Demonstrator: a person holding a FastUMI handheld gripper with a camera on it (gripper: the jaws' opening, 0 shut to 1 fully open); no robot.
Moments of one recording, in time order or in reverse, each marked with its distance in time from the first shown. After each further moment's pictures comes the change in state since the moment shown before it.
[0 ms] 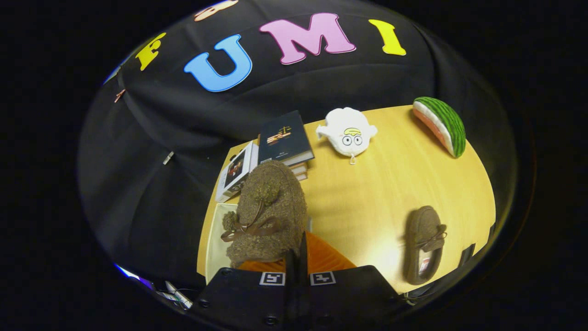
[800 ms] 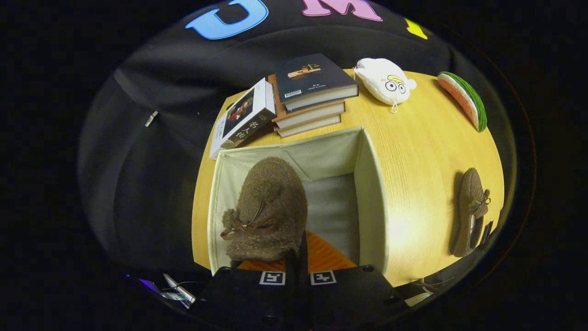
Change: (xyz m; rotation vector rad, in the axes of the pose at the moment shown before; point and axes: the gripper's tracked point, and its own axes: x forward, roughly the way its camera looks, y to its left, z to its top) arm 0.098 0.070 -0.105 -0.024 0.246 -0.095
